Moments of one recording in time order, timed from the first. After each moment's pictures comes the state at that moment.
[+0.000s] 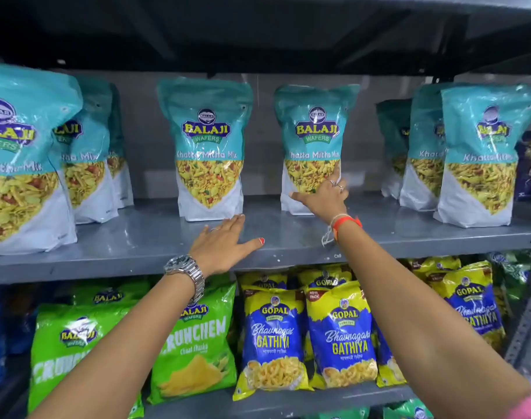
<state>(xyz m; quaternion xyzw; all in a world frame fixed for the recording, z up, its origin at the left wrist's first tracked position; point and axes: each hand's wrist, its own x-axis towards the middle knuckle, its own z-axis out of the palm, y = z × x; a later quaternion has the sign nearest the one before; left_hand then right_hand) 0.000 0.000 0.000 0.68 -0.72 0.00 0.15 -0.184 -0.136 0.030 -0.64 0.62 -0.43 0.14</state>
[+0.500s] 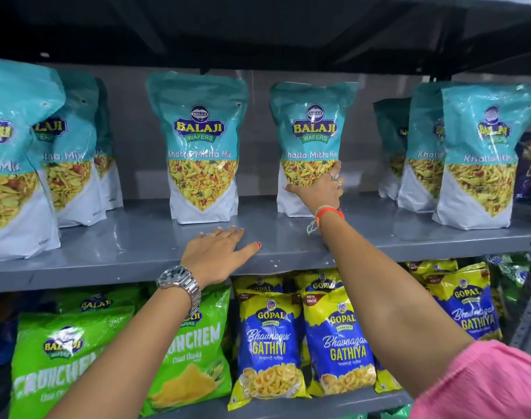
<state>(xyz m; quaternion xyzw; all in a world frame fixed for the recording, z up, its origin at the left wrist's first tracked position) 0.000 -0.005 -0.006 0.69 -0.71 0.07 0.09 -0.173 -0.157 0.040 -0.57 0.62 -0.53 0.15</state>
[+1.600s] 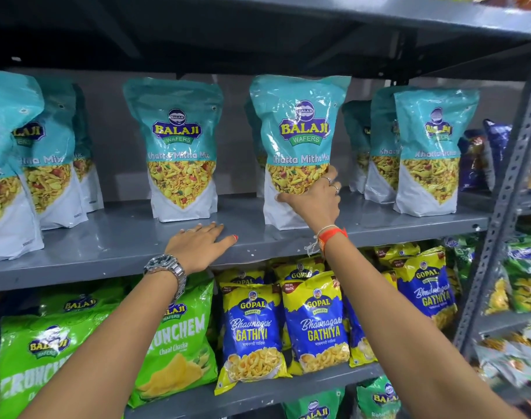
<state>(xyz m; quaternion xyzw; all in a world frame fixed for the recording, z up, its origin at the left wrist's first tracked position) -0.004 -0.001 -0.001 0.69 -0.72 0.04 0.07 -0.210 -0.064 0.037 -0.56 0.61 -0.54 0.13</state>
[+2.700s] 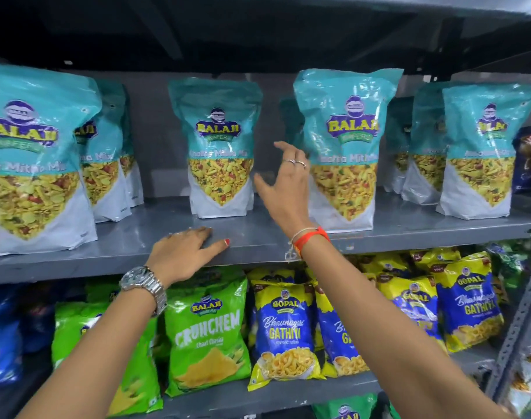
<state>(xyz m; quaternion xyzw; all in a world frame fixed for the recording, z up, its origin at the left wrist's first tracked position) 0.079 0.039 -0.005 0.72 -0.68 0.07 0.13 -0.092 -0.038 0.046 -0.68 0.38 -0.62 -0.03</state>
